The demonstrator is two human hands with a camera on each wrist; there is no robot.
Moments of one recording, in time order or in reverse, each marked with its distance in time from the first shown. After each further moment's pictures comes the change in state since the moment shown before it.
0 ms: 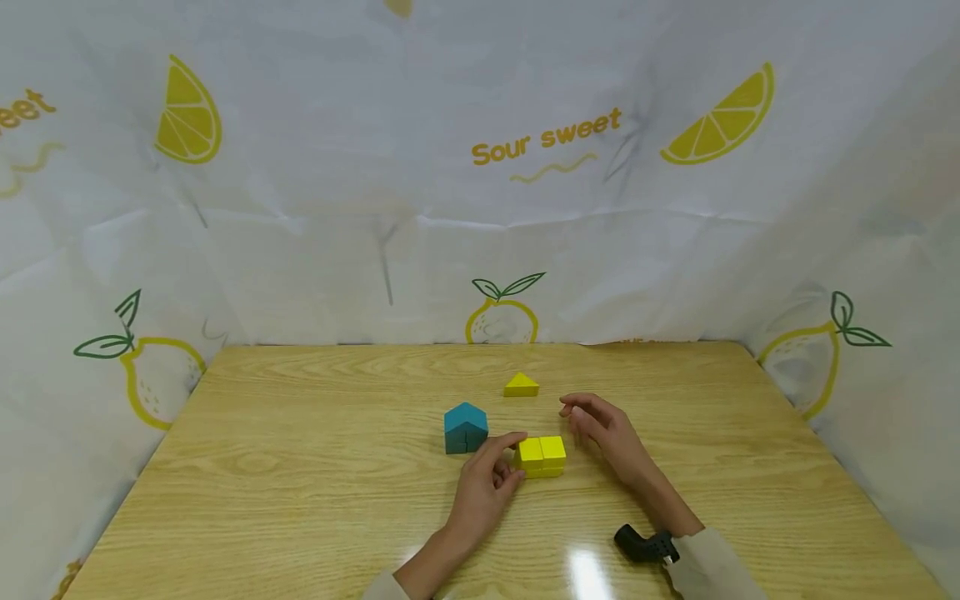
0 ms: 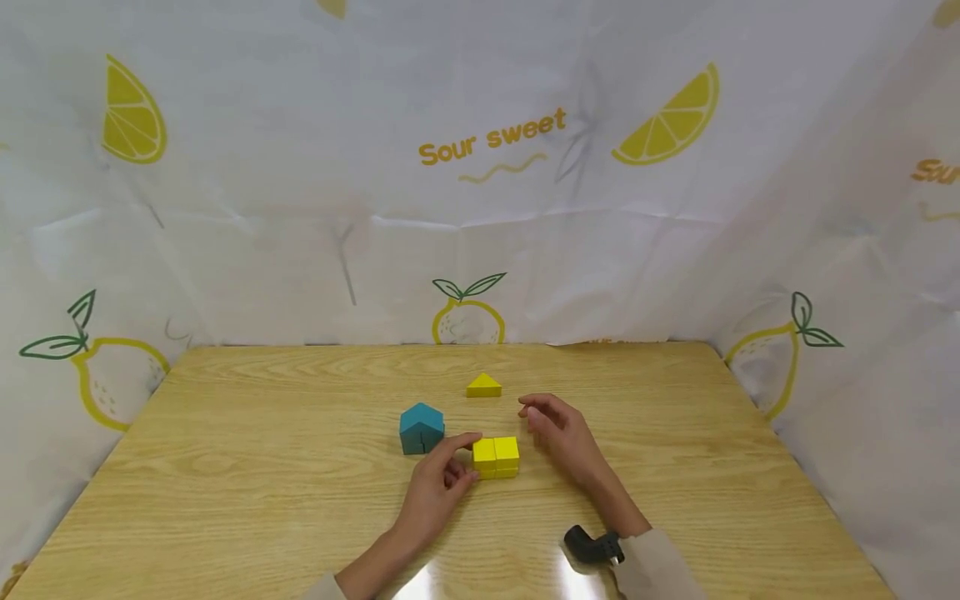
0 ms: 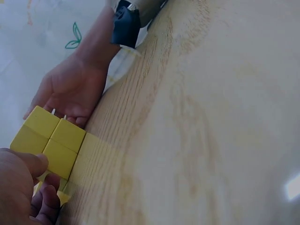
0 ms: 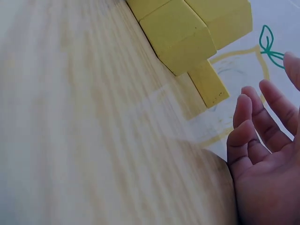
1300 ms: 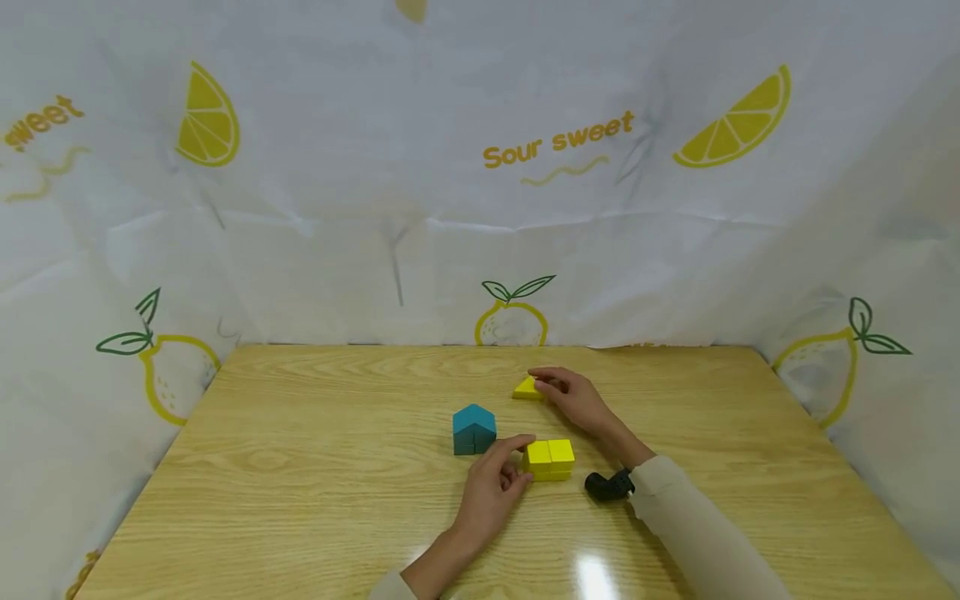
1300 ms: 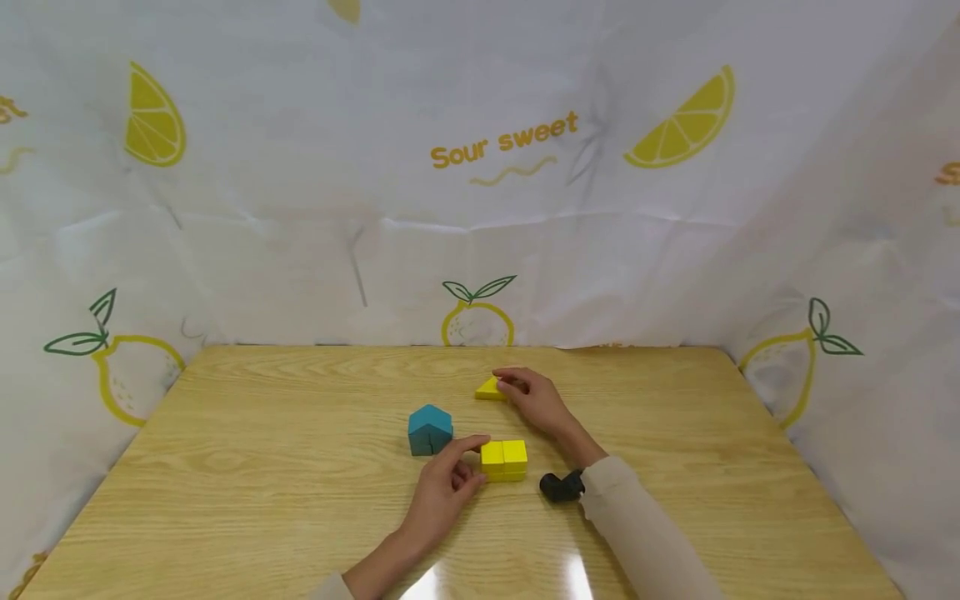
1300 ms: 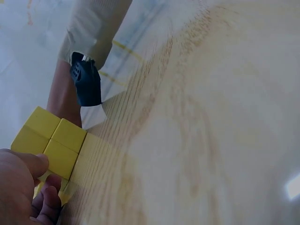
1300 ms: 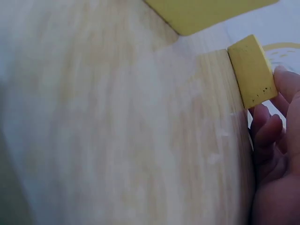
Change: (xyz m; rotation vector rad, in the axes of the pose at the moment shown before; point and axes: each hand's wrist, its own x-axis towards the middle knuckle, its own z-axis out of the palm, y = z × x) left_hand 0.000 -0.002 -0.002 -0.013 -0.010 0.014; right_hand 0.079 0.014 0.024 -0.331 -0.068 0.032
